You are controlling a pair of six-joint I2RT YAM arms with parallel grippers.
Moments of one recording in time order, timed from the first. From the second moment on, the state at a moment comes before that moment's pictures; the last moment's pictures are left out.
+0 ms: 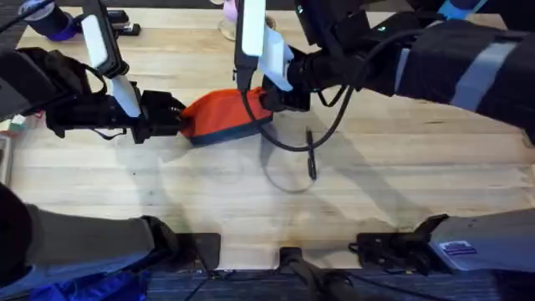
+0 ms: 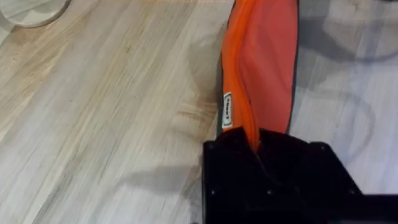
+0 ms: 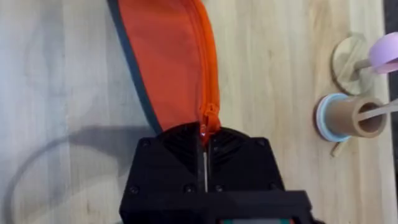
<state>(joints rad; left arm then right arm) 0.48 1.55 0.88 -0.92 0.93 1.64 0.63 1.61 1.16 -0.44 -0.30 -0.87</state>
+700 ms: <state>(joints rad) 0.48 1.55 0.88 -0.92 0.92 1.64 0.66 1.61 1.16 -0.48 -0.32 -0.76</state>
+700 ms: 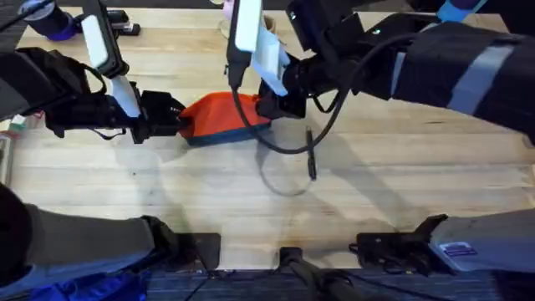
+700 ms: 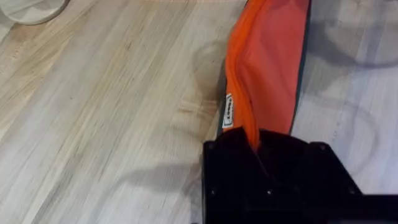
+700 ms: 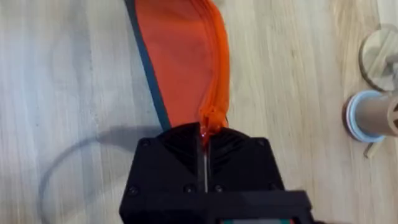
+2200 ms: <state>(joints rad) 0.50 1.55 0.89 -0.91 0.84 1.64 0.79 1.64 1.25 -0.24 -0.50 -0.68</state>
